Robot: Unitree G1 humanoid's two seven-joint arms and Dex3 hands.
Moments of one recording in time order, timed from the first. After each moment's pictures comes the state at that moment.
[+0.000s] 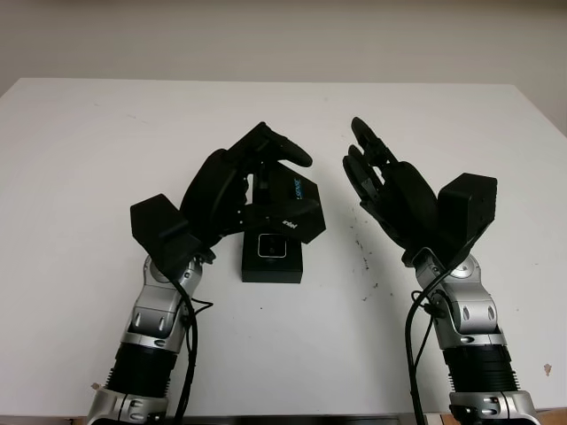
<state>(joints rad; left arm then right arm) -0.39 0.10 -0.06 0.11 -0.11 -0.13 -0.33 -0.39 -0.19 -0.06 0.12 0.13 0.17 0.25</state>
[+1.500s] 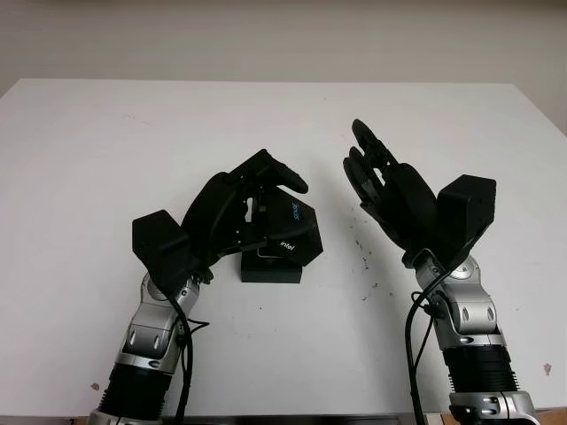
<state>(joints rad) -0.30 0.14 -0.05 0.04 -0.14 -0.04 -0.35 -0.39 -0.19 -0.06 0.13 0.15 0.16 0.26</state>
